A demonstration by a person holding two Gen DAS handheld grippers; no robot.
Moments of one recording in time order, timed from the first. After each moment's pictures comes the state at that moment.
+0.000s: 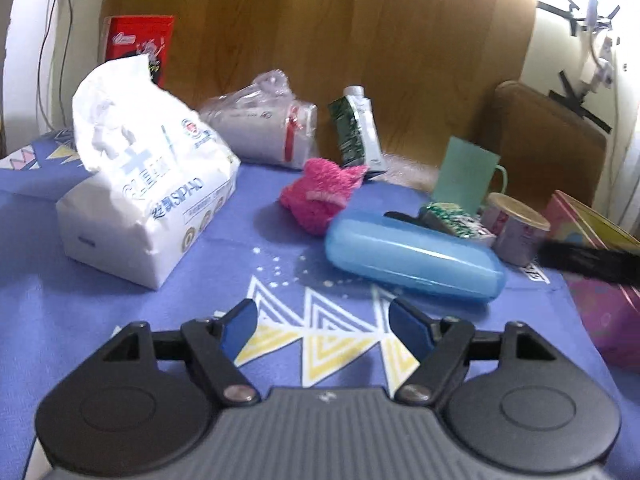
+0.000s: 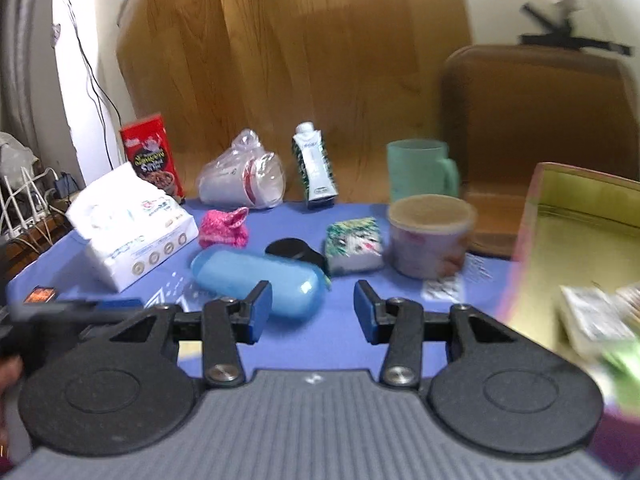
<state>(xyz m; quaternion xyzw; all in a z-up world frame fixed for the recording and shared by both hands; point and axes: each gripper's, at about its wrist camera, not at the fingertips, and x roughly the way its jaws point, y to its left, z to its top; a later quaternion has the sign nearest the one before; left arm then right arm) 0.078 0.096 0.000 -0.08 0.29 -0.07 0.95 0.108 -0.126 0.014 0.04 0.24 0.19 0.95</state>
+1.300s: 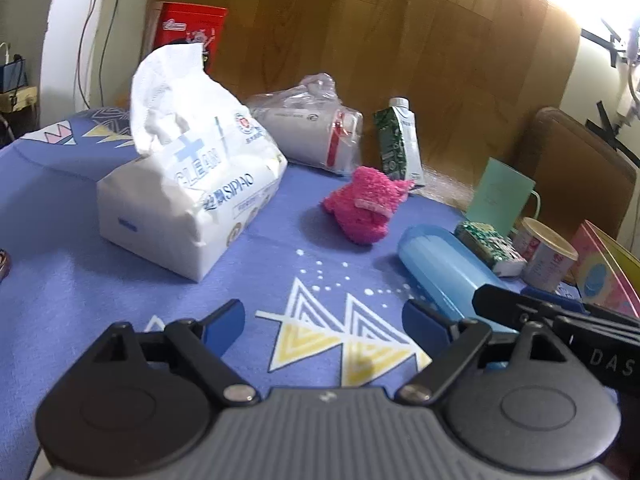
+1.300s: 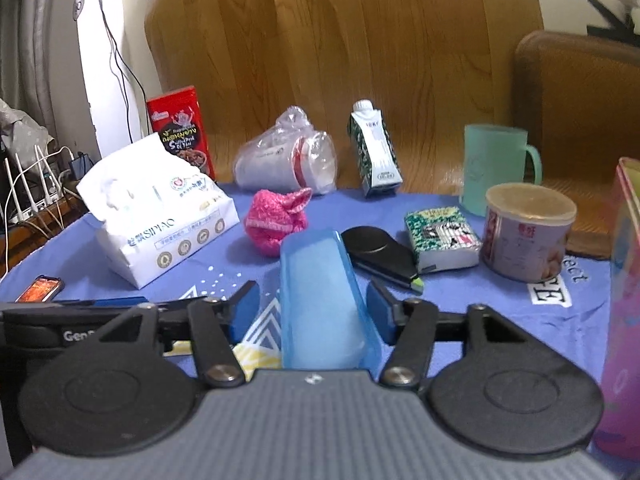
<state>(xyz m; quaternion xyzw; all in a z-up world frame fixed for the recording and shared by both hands) 0.074 0.113 -0.002 -0.13 0.30 0.00 0.95 0.119 -0.077 -0.015 0.04 0.23 0.21 0.95</state>
